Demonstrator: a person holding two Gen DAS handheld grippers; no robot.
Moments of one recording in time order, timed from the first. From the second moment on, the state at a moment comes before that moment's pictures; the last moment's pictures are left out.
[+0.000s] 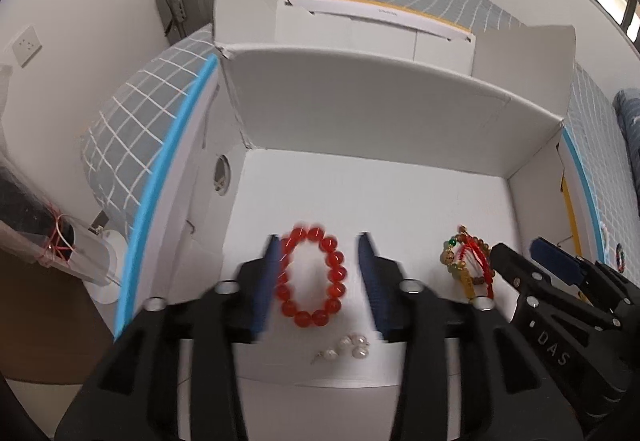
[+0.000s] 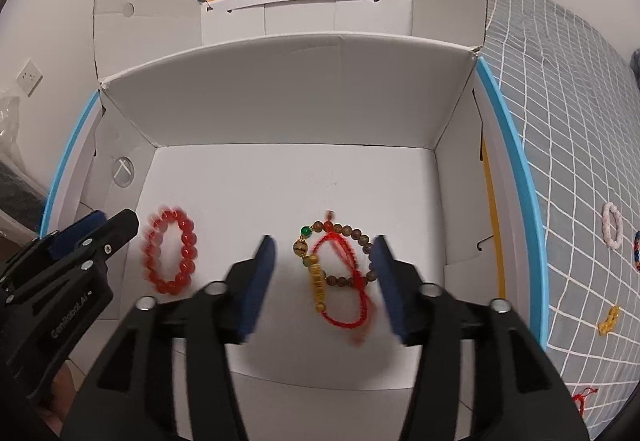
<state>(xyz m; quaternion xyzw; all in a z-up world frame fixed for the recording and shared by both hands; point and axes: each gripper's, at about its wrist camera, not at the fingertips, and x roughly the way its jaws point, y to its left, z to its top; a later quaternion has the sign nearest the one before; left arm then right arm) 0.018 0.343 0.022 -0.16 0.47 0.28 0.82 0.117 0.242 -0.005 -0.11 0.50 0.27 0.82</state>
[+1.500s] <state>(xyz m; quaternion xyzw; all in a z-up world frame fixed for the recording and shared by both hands) 0.042 0.255 0.065 -0.12 0.42 0.25 0.86 0.109 0.101 0.071 -0.06 0.42 0.22 0.88</state>
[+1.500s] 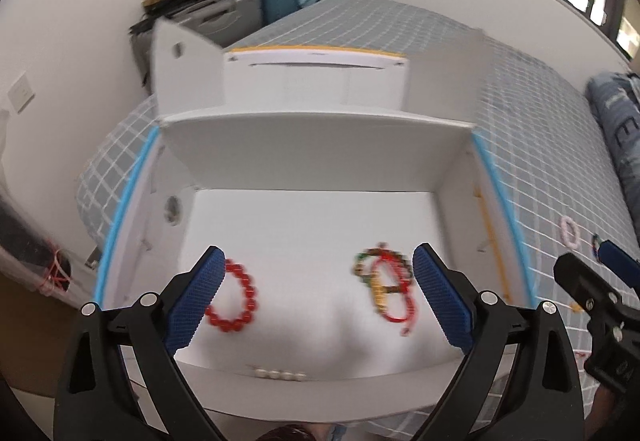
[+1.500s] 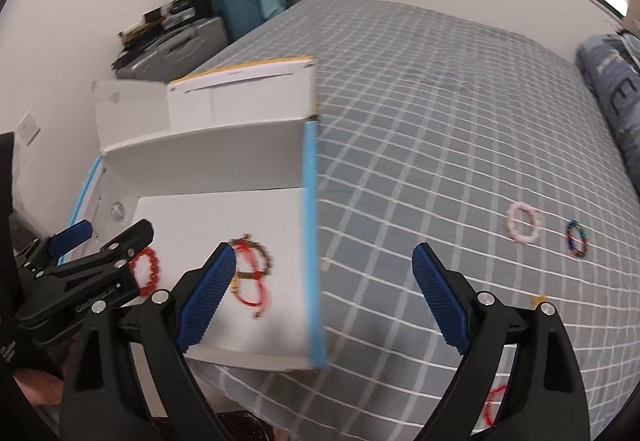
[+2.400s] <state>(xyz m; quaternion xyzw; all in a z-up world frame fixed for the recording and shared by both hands) 0.125 0.032 0.035 -0.02 0.46 0.09 0.88 0.156 -0.124 0.053 0.00 0.45 0.08 0.89</state>
